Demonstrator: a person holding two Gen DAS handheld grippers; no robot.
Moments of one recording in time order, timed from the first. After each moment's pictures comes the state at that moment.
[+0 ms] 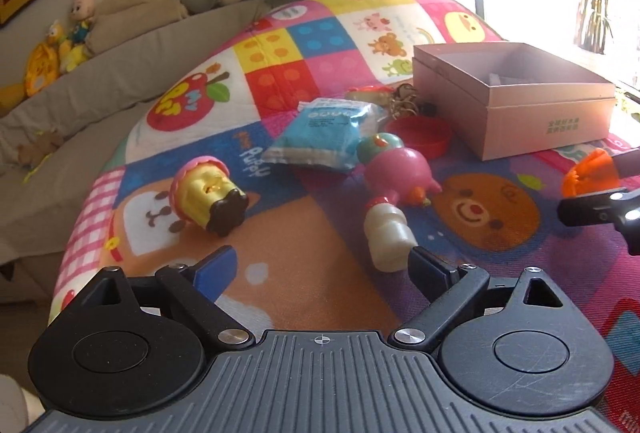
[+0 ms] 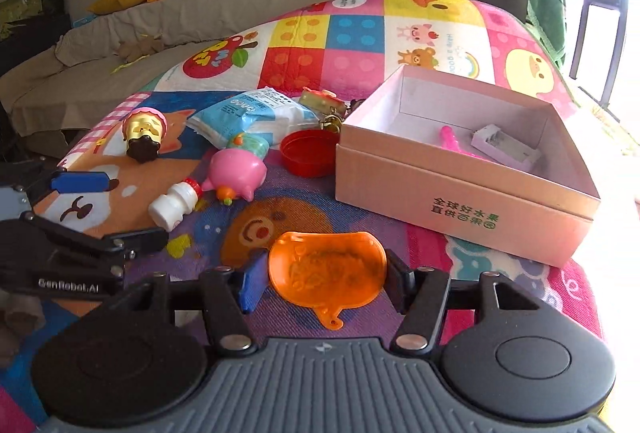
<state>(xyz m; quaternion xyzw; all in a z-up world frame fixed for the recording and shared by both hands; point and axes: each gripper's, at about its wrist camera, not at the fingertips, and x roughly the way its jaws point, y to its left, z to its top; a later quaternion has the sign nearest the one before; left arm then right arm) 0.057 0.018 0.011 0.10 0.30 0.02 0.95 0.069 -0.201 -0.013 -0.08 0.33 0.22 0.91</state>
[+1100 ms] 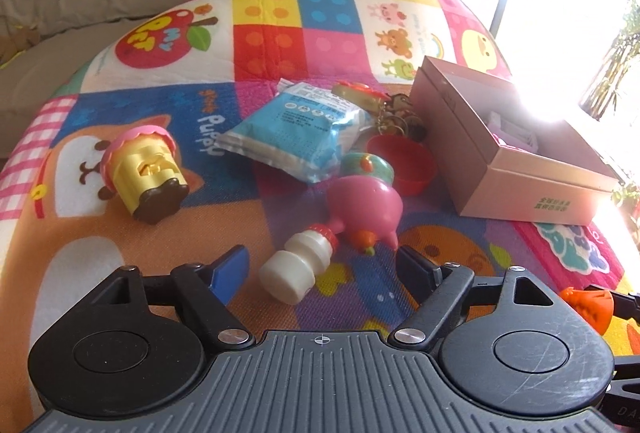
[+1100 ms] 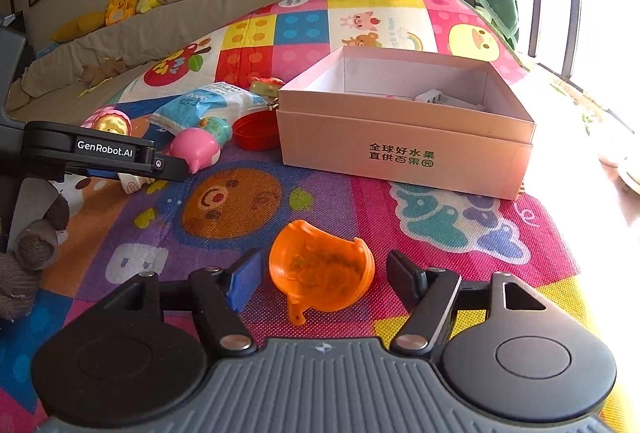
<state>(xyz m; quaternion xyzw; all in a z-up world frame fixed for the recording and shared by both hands) 0.102 0.021 0.016 -0.07 0.36 -0.01 0.93 0.054 -0.225 -0.029 -0.03 0.32 0.18 0.93</state>
